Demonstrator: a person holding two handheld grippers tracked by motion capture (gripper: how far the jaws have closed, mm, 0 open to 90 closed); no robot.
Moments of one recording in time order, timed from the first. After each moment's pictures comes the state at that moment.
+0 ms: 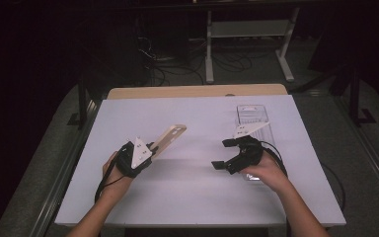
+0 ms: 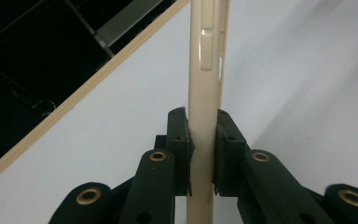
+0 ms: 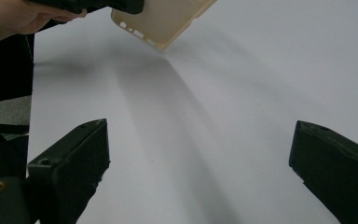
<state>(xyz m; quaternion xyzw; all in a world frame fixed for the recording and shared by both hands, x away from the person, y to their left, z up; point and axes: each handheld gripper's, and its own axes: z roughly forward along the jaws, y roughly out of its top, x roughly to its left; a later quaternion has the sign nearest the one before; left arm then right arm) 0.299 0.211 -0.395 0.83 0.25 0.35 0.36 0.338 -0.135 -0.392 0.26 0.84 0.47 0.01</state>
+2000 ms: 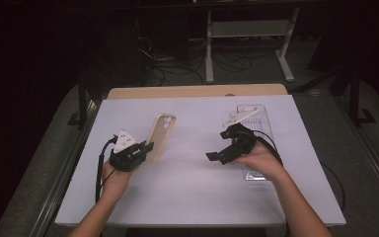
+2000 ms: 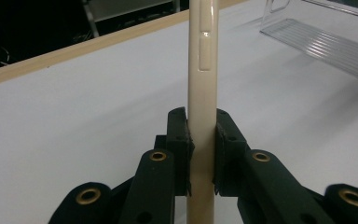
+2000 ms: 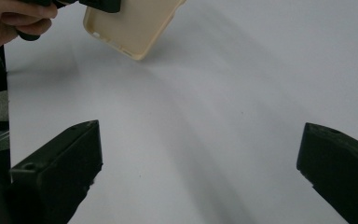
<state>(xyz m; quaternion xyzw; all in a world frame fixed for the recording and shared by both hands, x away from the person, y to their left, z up) 0.312 0.233 -0.393 0.77 0.38 0.25 0.45 0.355 -0.113 -0.368 0.29 0.86 0.42 0.02</state>
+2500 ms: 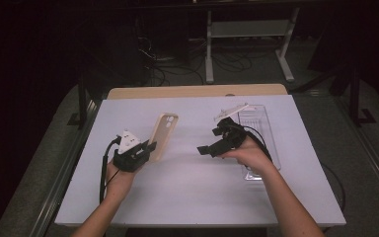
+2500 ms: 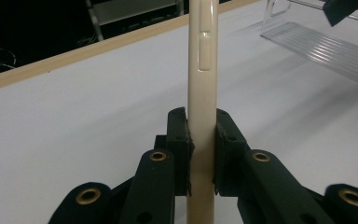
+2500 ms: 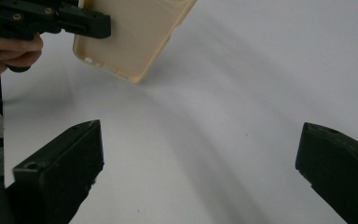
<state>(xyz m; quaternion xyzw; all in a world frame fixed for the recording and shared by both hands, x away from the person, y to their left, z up) 0.310 0.221 -0.392 0.77 0.38 0.26 0.44 0.374 -0.092 -0.372 0.32 0.85 0.43 0.00</state>
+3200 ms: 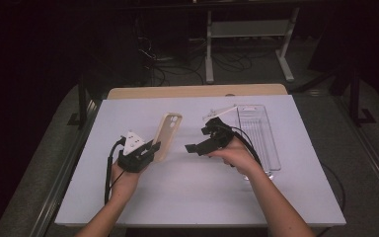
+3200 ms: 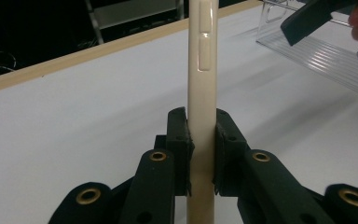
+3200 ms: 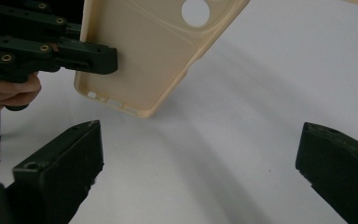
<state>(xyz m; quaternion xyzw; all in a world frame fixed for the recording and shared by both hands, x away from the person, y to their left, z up) 0.307 0.209 -0.393 0.76 0.38 0.27 0.45 0.380 -0.062 -0.381 0.32 0.83 0.46 0.00</state>
